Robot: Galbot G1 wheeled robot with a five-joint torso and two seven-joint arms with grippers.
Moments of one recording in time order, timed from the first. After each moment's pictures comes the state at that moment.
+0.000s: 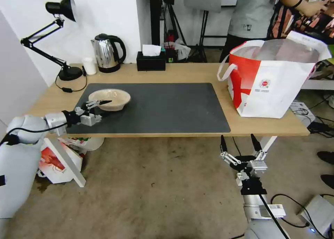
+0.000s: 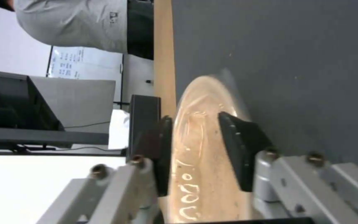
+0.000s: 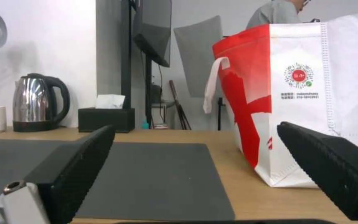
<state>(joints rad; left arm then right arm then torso) 0.82 -0.90 -0.63 -1.46 0.35 -0.73 0.87 -1.68 1.25 0.45 2.08 0.12 0.45 0.21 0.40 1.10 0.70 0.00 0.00</state>
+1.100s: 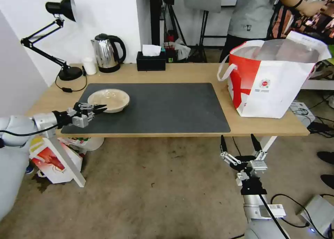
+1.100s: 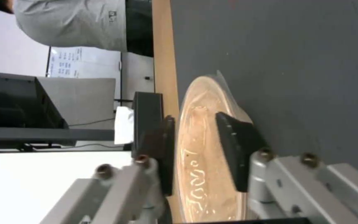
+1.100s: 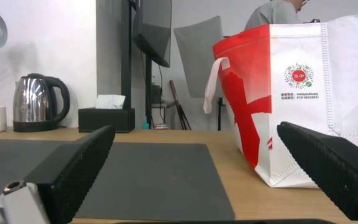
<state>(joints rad) 0.90 -0.83 -0.69 -1.55 0.30 -0.71 0.89 -1.68 1.25 0.45 2.08 0.12 0.45 0.21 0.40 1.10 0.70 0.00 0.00</state>
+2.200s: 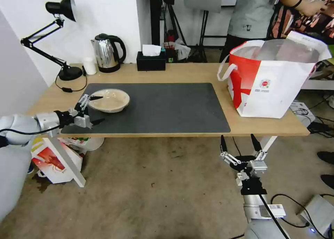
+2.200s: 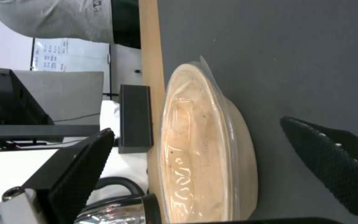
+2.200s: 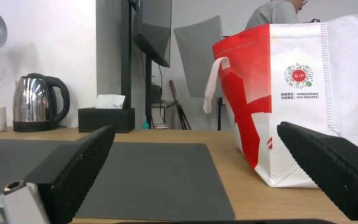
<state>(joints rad) 0.85 -0.88 -0.65 -1.50 0.40 -0.69 0.89 -1.68 1.25 0.45 2.08 0.12 0.45 0.21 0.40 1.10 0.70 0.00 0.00</state>
